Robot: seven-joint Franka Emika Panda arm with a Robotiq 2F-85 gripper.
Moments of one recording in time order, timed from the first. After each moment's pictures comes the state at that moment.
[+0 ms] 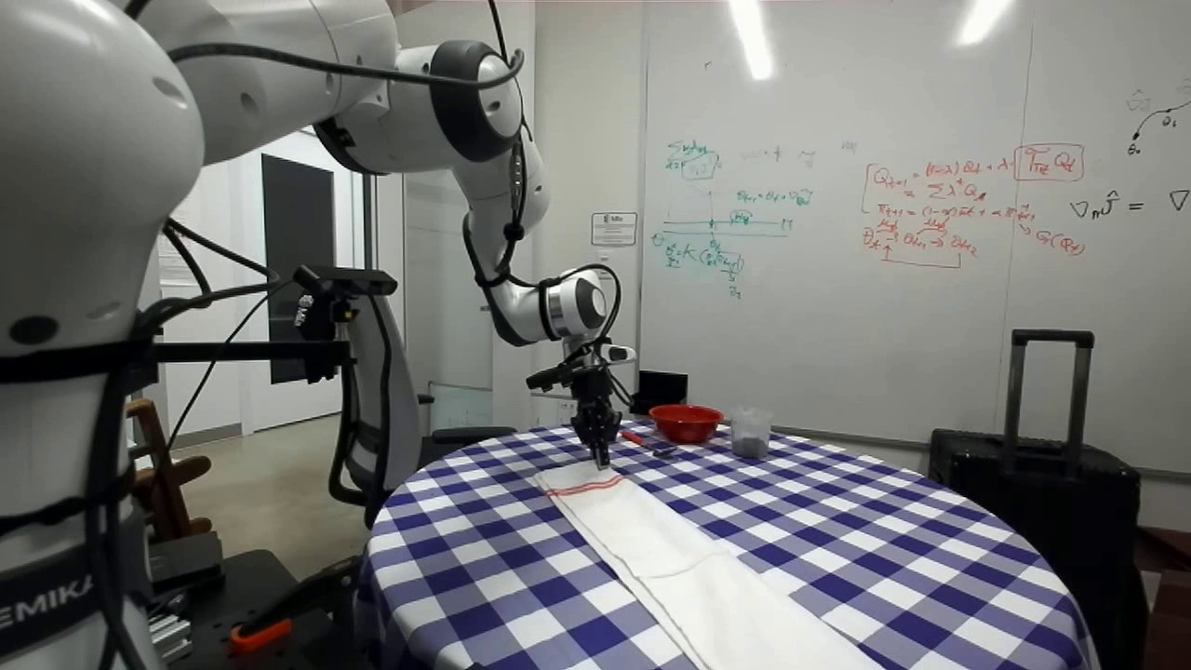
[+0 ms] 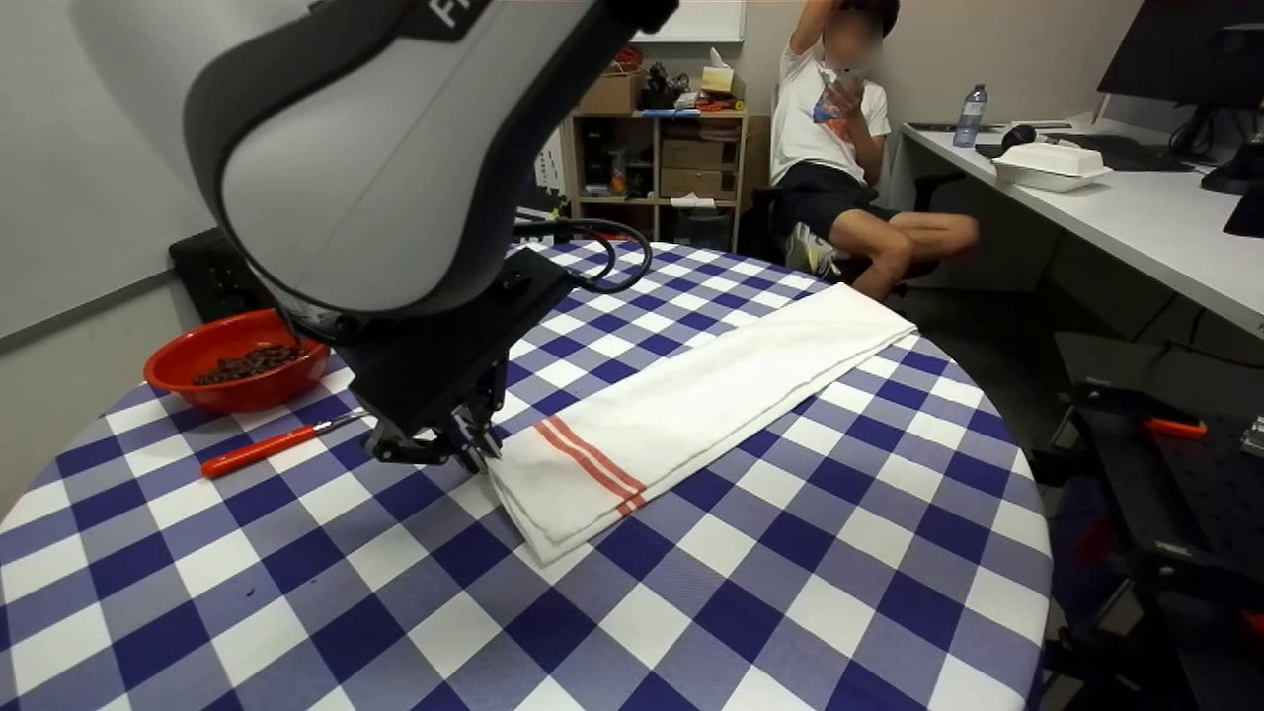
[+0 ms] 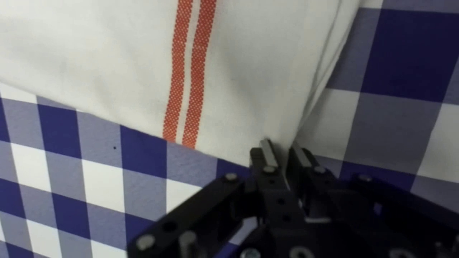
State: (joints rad) arm 0.35 0.97 -0.04 -1.33 -0.25 2.15 0.67
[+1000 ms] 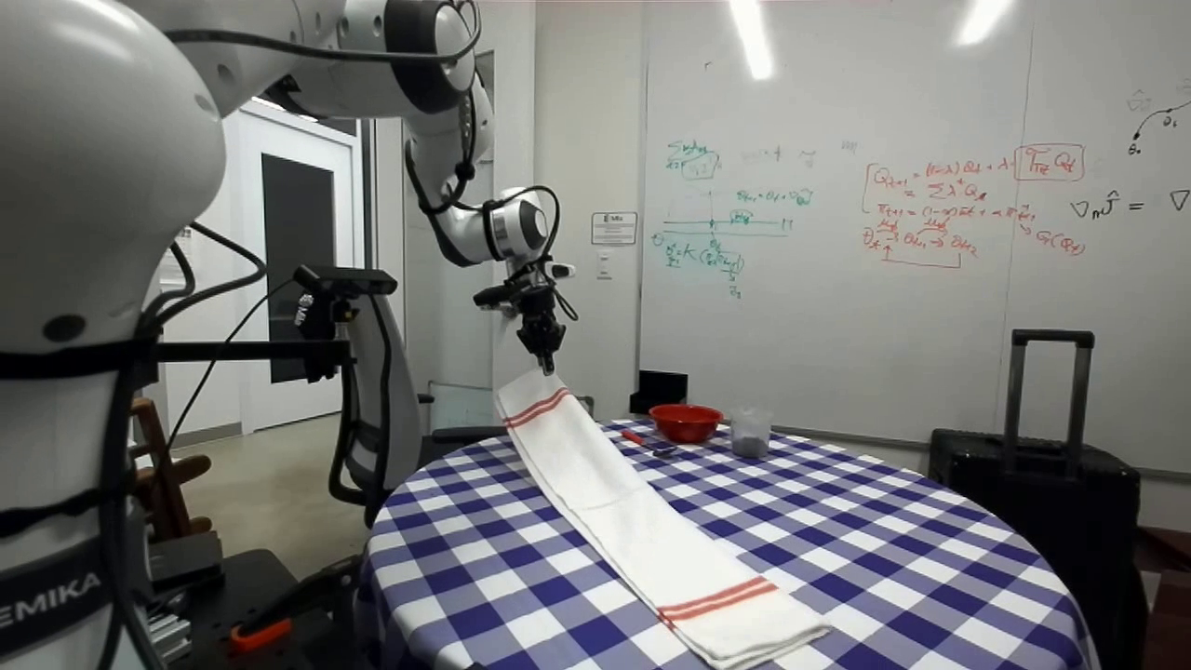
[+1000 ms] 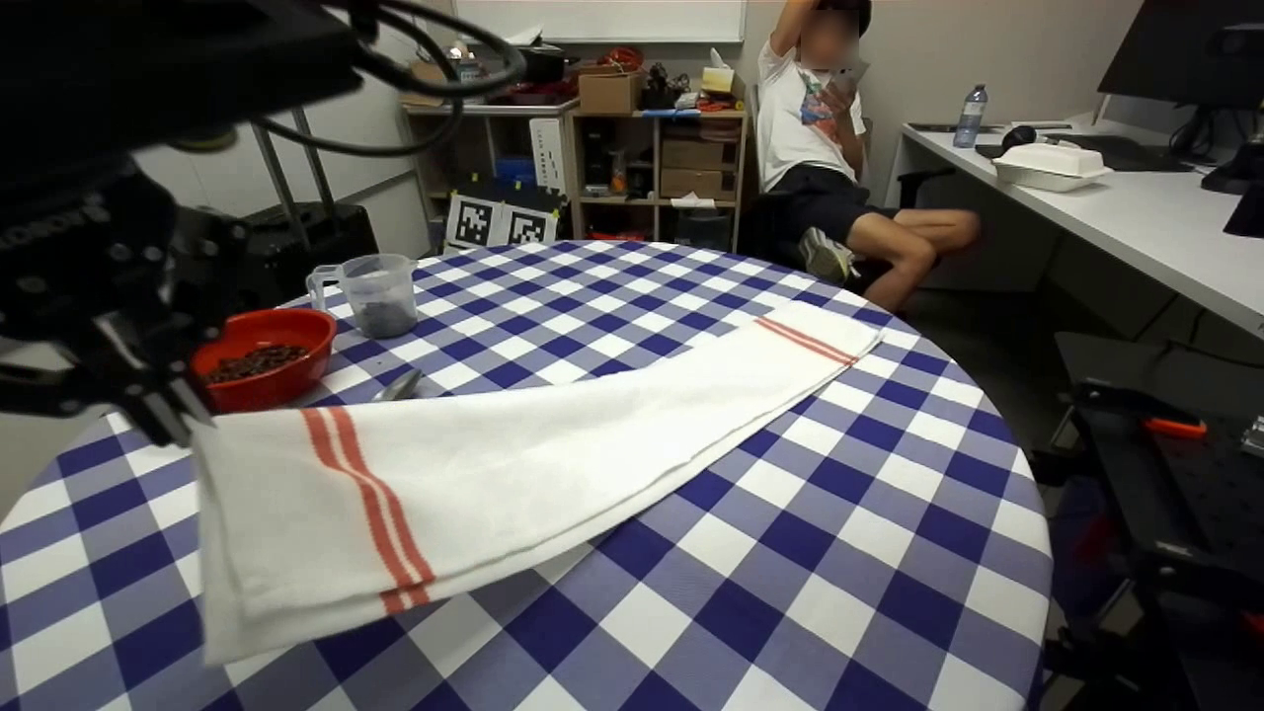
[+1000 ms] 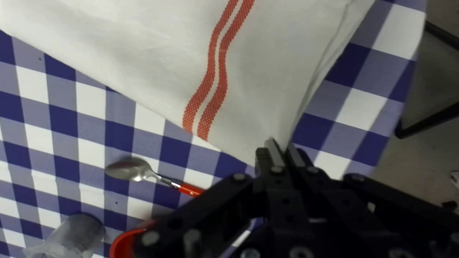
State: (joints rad) arm 0.49 0.80 0.01 -1.27 -0.24 2.13 0.65
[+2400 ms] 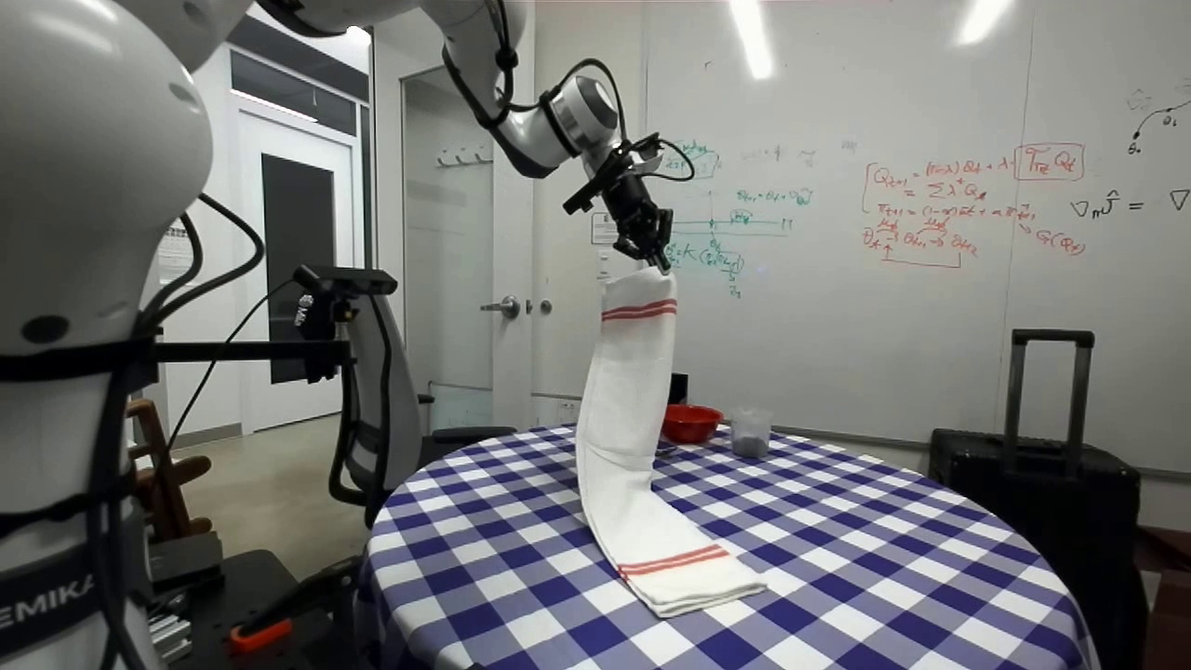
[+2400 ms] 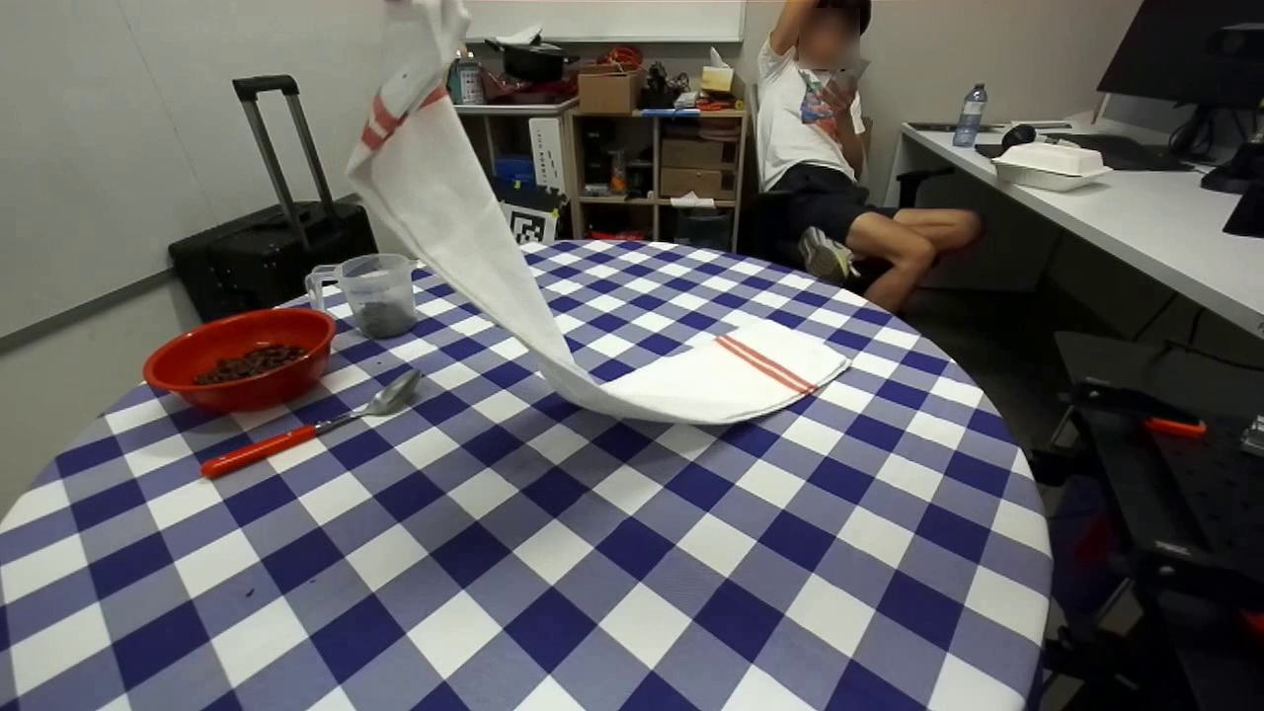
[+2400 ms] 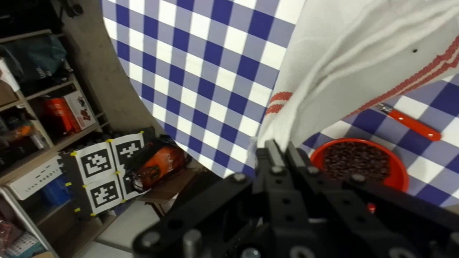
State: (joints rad) arm 0.40 0.55 -0.16 -1.26 -0.45 1.88 0.37
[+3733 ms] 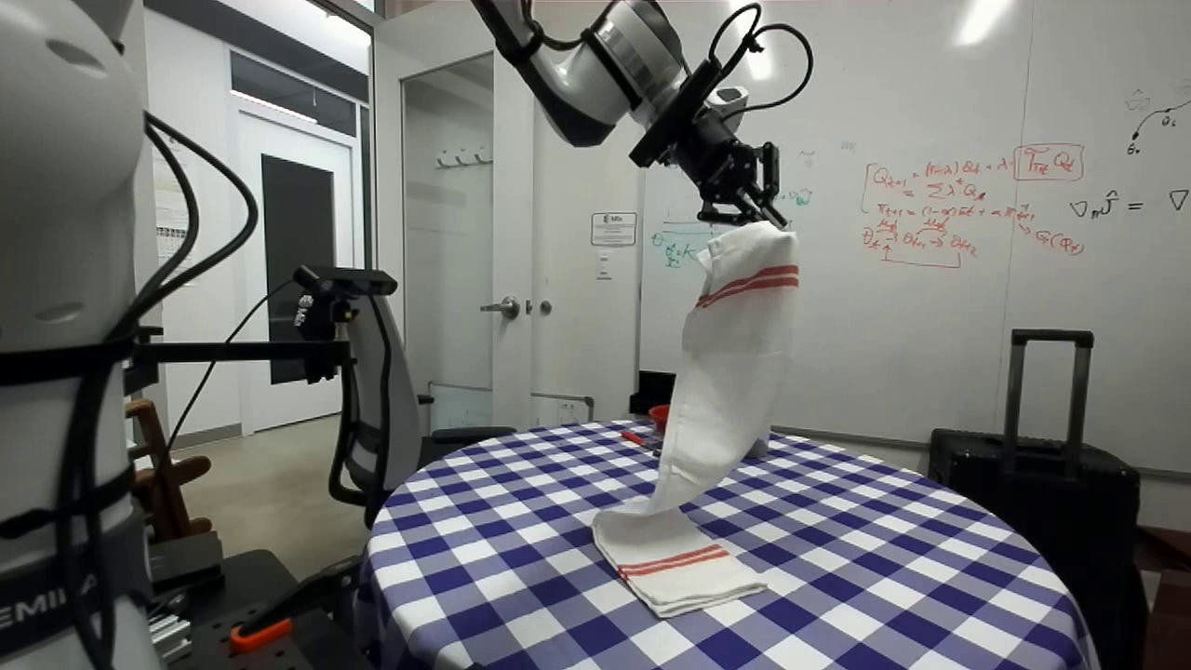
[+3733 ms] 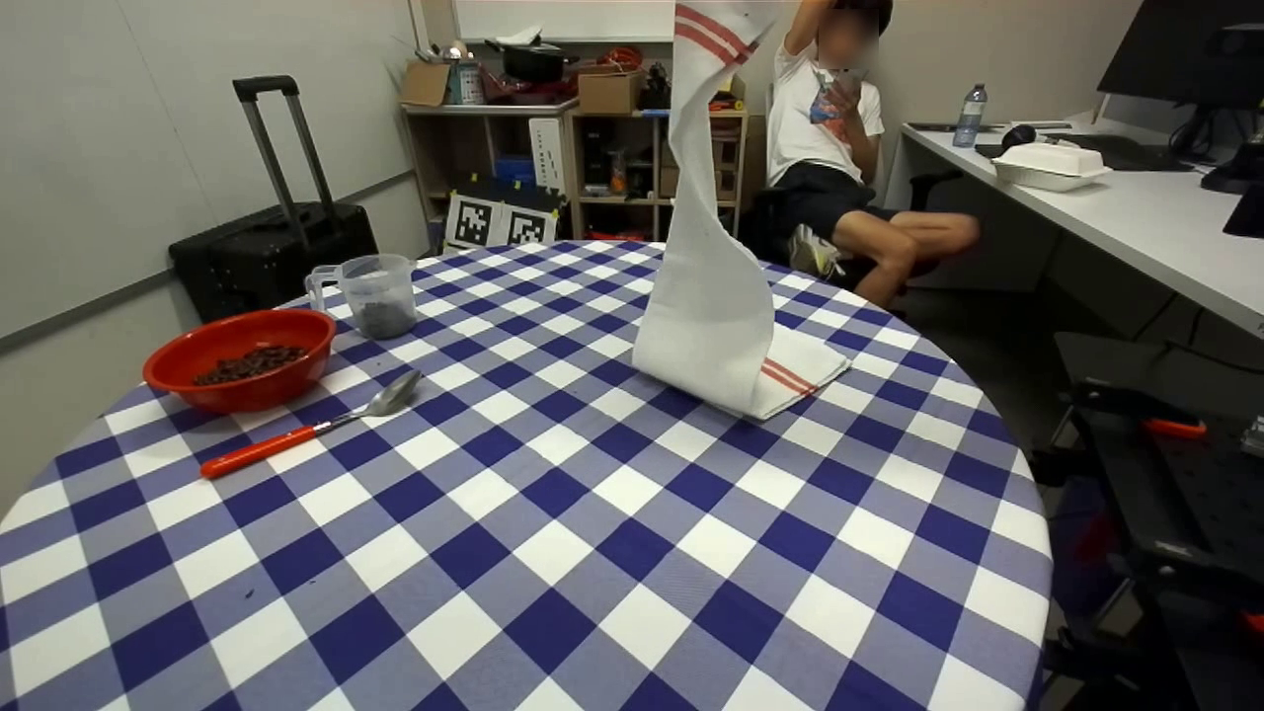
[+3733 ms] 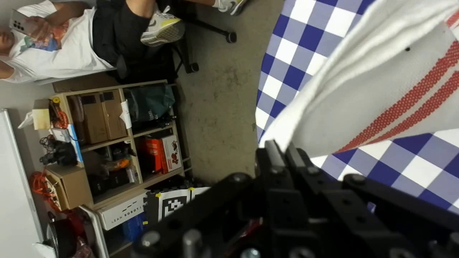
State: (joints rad) arm 0.11 0.18 -0.08 -1.75 -0.79 1.87 0.23
